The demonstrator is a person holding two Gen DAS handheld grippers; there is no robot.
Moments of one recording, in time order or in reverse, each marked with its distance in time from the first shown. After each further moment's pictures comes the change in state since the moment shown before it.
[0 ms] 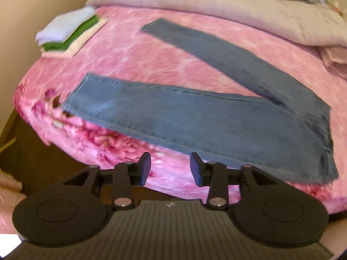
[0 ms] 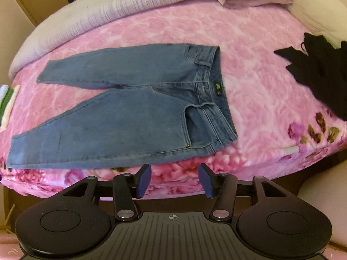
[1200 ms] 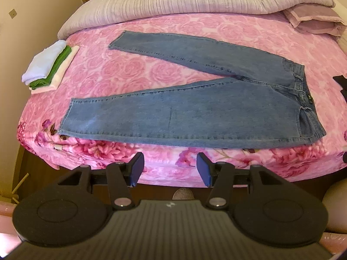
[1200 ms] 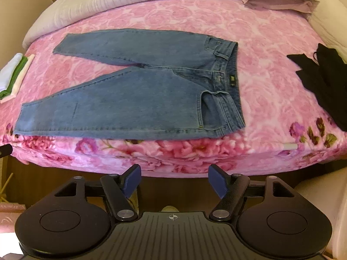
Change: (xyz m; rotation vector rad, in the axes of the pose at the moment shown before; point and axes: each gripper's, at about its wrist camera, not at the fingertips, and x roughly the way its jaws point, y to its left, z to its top) left arm -0.054 -0.088 -0.016 0.231 0.008 0.032; right arm -0.026 0.032 -0.020 -0.149 0.078 0.011
